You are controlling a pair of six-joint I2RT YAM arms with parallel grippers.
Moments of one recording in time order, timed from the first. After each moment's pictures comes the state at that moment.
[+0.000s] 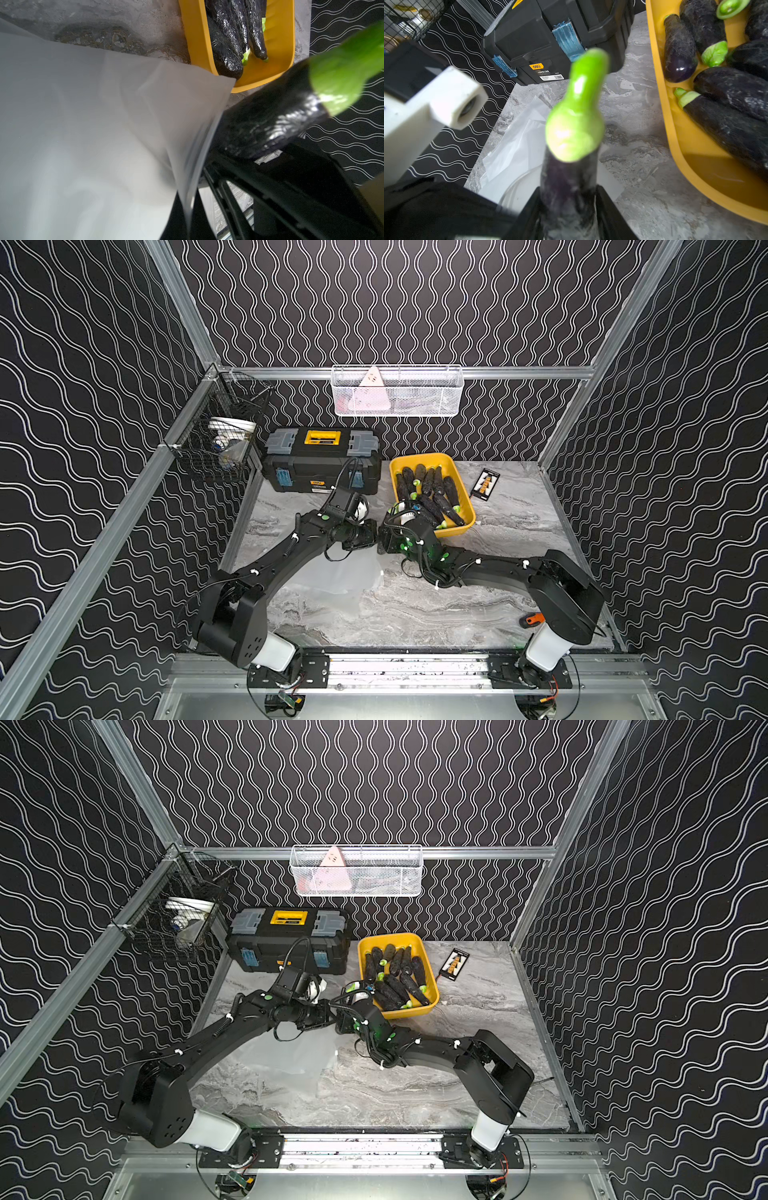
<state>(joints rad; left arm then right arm) -0.37 1.48 1.09 -0.59 0.37 -0.58 0.91 1.71 0.96 0.33 0.24 0.72</state>
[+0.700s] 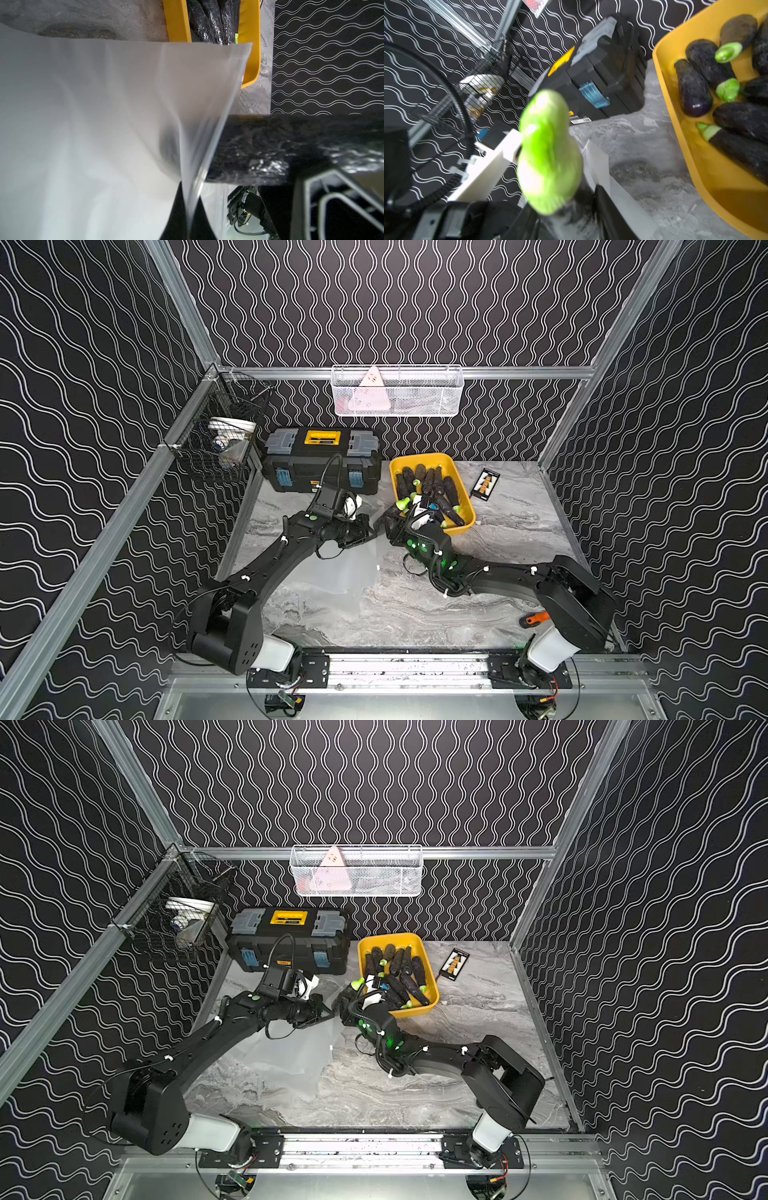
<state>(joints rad) -0.28 1.43 1.07 -0.55 0.53 -0.63 0.91 1.65 0.86 0.66 0.30 0.82</state>
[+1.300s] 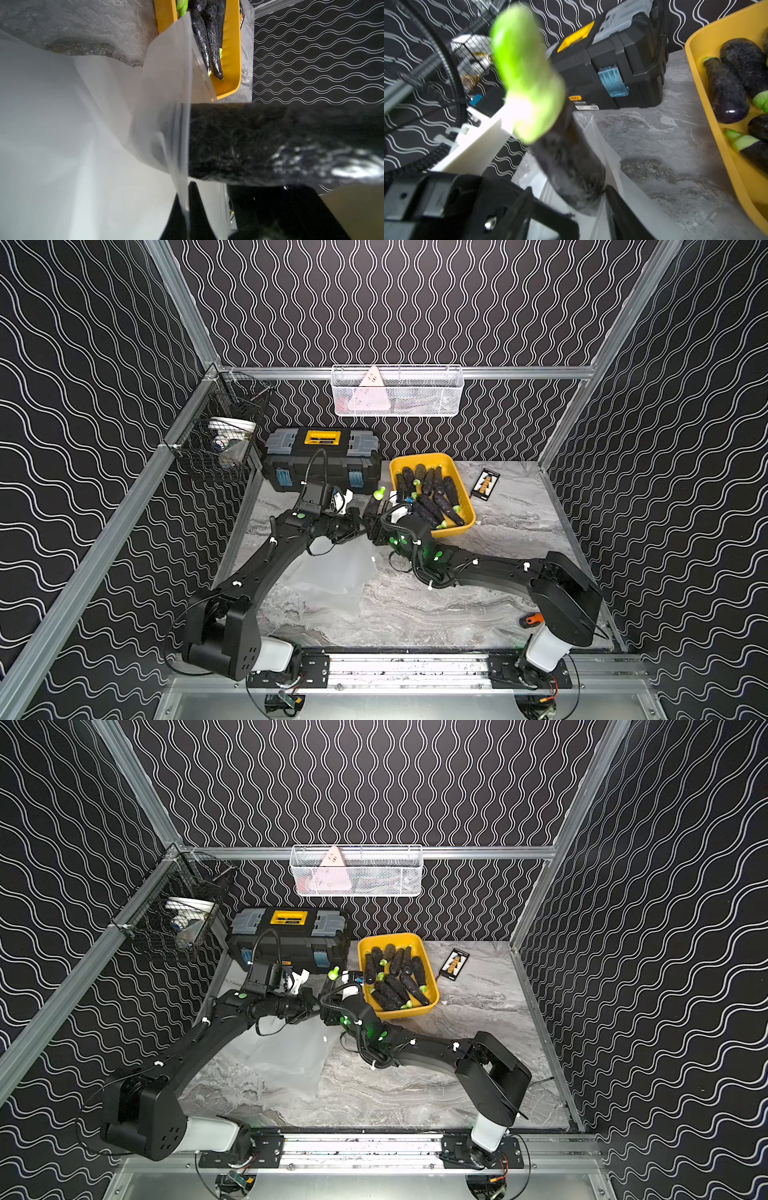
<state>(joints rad) -0.20 1.39 1.07 -0.55 0.62 -0.63 0.98 1.71 1.09 0.36 0.29 0.68</state>
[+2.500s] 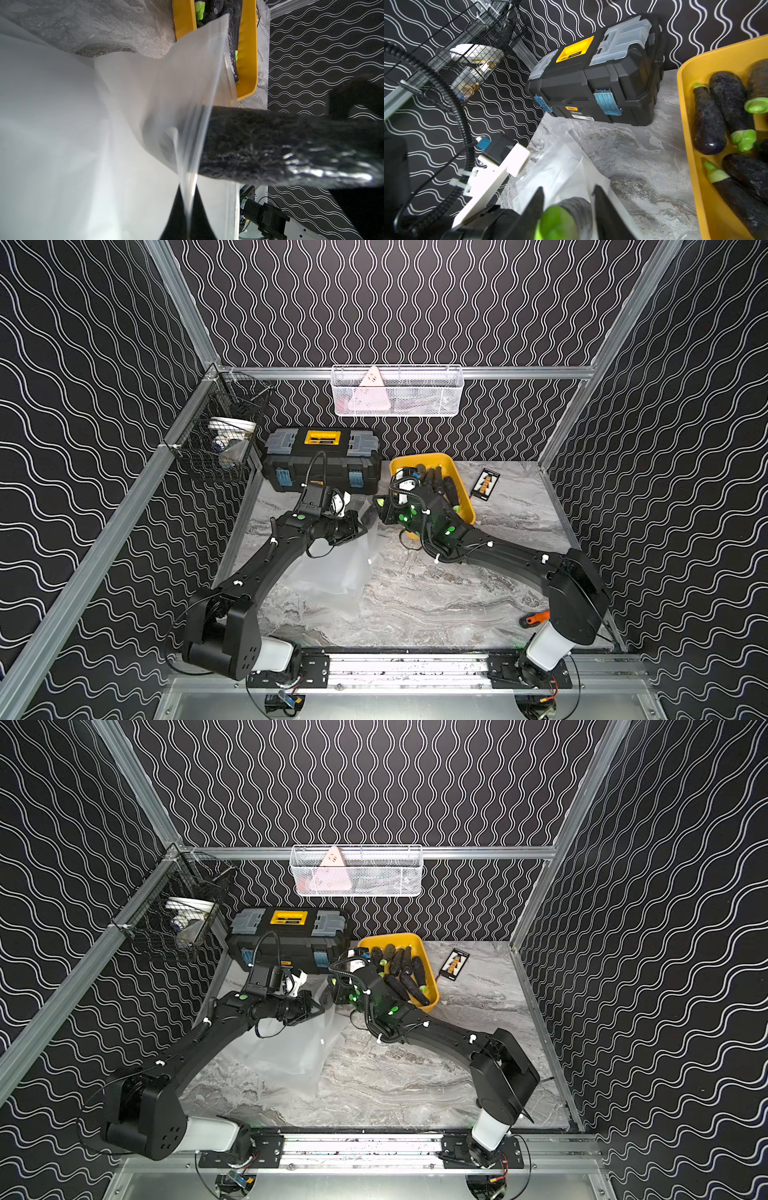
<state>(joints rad) -0.20 1.39 1.05 -0.56 0.55 -0.60 0.85 1.69 1.24 0.18 0.12 0.63</state>
